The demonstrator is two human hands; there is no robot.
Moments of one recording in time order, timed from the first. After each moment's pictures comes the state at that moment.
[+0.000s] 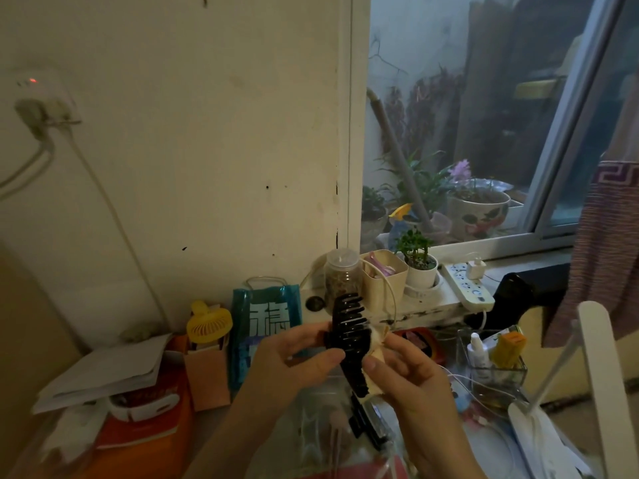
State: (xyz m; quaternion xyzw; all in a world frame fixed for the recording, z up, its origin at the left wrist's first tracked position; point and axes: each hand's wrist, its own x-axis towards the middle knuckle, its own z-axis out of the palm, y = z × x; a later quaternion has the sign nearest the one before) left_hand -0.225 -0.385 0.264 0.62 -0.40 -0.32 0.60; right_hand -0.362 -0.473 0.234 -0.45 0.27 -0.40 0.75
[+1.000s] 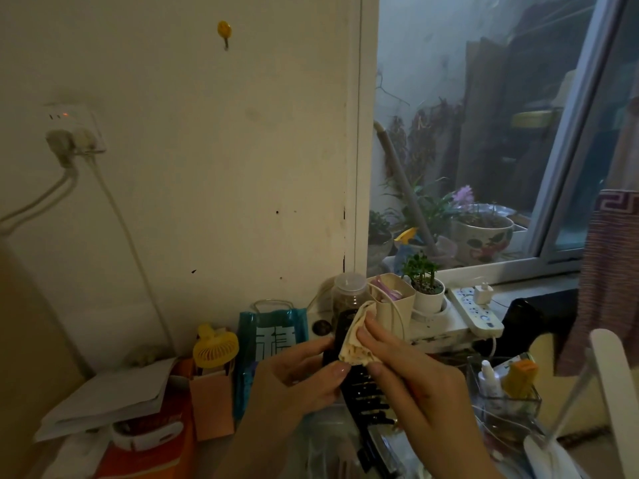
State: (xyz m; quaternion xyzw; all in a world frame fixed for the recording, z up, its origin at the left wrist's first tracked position) left_hand -0.230 -0.376 0.291 0.55 -0.32 -0.36 0.69; right_hand -0.356 -0.477 0.269 -0.81 0.11 -0.50 0.30
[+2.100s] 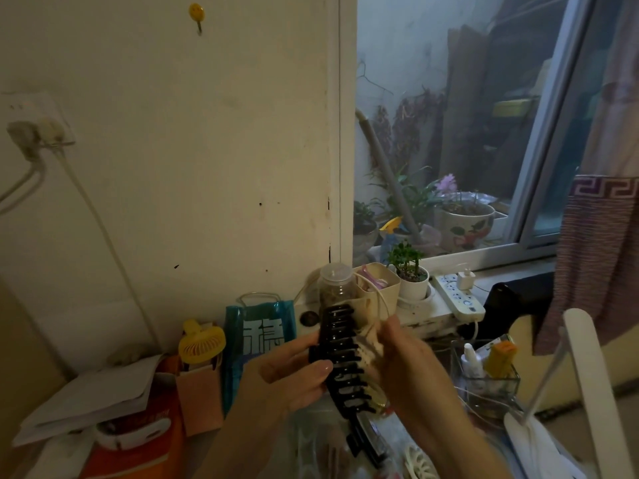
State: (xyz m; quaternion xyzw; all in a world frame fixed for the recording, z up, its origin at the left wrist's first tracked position) left_hand -0.223 -0.375 0.278 0.50 -0.31 -0.44 0.68; right_hand -0.354 -0.482 0.277 -0.49 0.19 -0.34 0.78
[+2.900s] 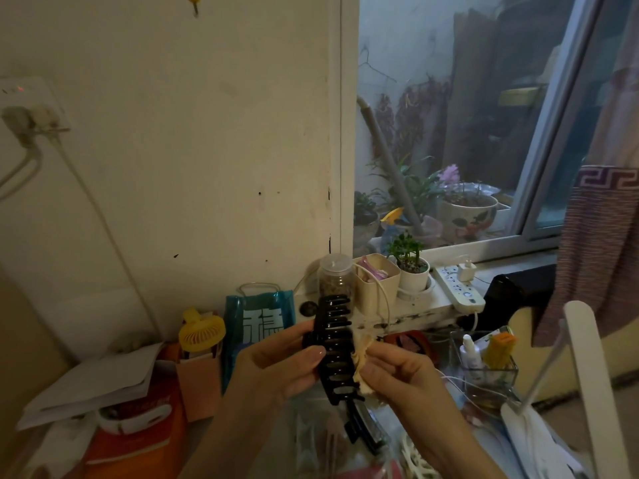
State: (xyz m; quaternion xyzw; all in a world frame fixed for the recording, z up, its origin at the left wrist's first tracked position) left_hand -0.227 -0.381 0.278 0.51 -0.27 -0.42 0.71; right_hand -0.368 -0.479 0.250 -0.54 0.19 -0.34 0.75
